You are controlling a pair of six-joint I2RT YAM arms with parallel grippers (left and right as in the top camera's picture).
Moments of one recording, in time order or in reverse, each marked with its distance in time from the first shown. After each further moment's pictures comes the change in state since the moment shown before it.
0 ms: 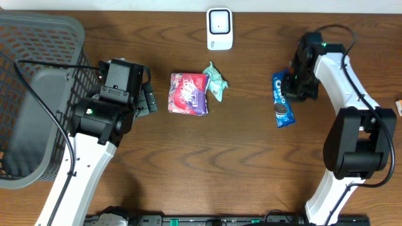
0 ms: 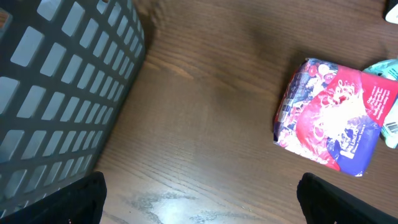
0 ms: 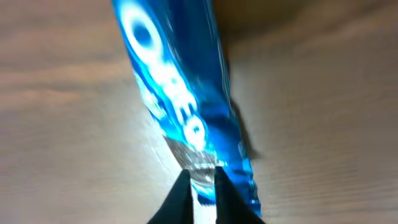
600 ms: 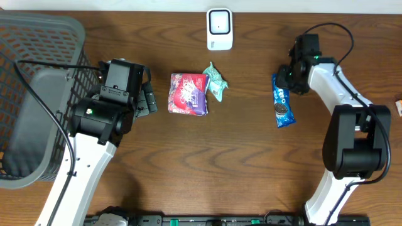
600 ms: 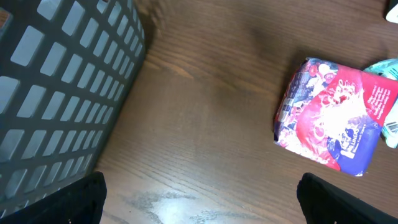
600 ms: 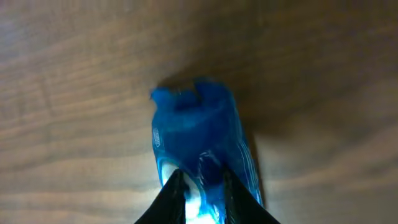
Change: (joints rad) left arm 0.000 0.000 0.000 -0.001 0.000 0.000; right arm 0.008 0.000 -0.192 0.520 0.000 0.051
